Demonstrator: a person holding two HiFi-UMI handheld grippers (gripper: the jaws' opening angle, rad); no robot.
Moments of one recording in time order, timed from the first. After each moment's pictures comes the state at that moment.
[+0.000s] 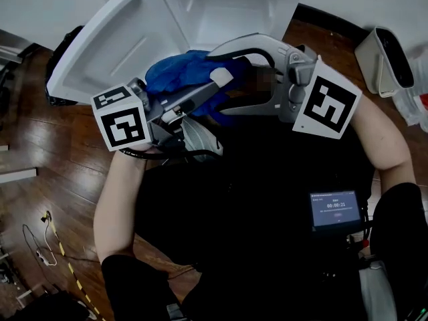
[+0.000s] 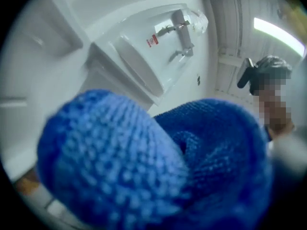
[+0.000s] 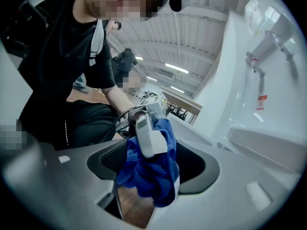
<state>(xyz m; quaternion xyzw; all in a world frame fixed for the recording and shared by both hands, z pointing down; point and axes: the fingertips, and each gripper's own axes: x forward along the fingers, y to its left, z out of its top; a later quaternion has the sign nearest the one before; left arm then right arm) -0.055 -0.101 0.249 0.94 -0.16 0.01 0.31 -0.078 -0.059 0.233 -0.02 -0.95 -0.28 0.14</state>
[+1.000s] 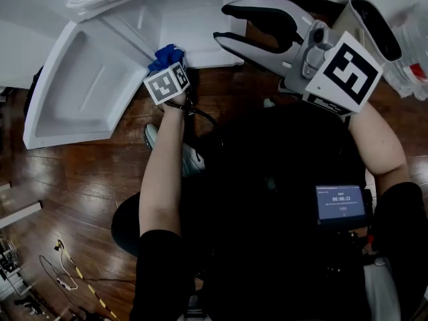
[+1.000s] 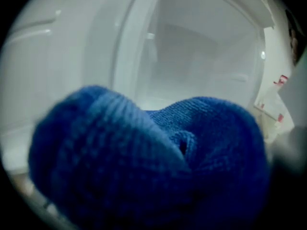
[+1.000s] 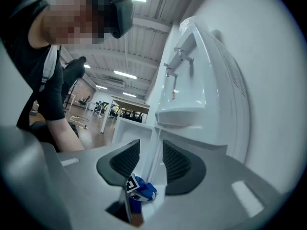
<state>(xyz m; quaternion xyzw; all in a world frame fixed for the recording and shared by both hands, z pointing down) -0.088 -0.285 0.518 0.75 -0.57 0.20 0.29 0.039 -0.156 0.198 0.25 -0.96 -0.10 0.01</state>
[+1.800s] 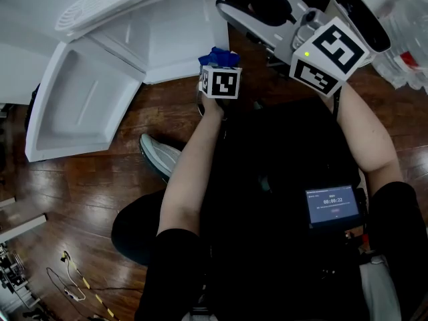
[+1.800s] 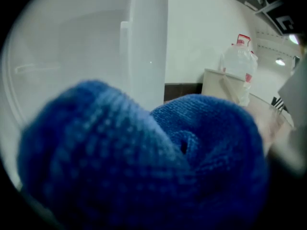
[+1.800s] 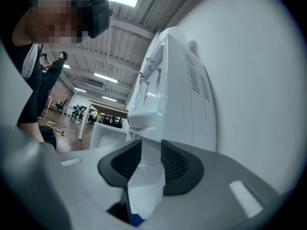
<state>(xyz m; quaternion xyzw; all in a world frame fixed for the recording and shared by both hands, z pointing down) 0.097 -0.237 0.533 0.83 -0.40 0.34 0.18 0.097 -0.202 0.193 0.38 -0.92 -0.07 -0.04</state>
